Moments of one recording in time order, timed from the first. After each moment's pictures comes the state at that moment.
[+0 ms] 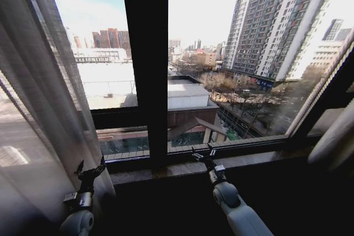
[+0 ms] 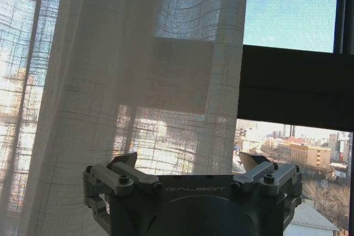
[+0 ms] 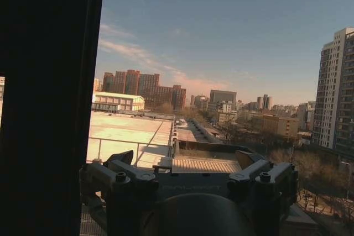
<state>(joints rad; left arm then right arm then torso) 1.37 -1.33 -0.78 -1.74 -0.41 -0.24 -0.01 -1.08 1.20 0.25 1.65 0.25 0.08 0.13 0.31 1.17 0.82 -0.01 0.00</state>
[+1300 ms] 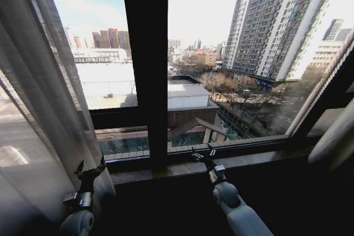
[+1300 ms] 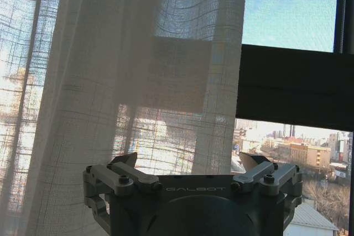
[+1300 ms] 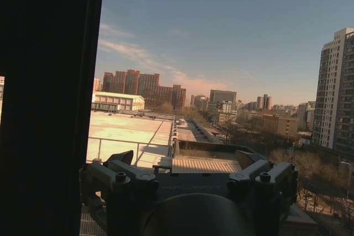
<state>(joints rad) 1.37 -1.33 -0.78 -1.74 -0.41 -0.24 -0.01 -1.08 1.20 0.25 1.65 0.25 0.08 0.13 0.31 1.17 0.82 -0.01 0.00</state>
